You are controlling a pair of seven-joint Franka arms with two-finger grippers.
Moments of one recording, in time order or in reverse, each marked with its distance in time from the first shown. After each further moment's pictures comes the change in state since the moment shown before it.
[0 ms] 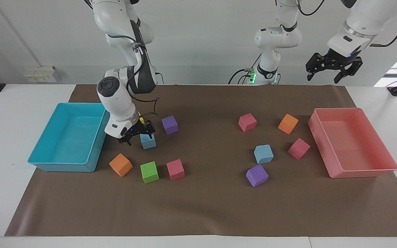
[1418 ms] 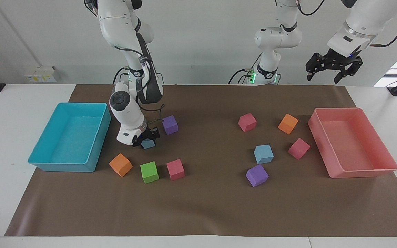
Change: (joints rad) left arm 0.000 0.000 0.000 0.000 0.000 0.000 0.000; right arm 0.023 0.059 -0.004 -0.068 0.036 0.074 -0.030
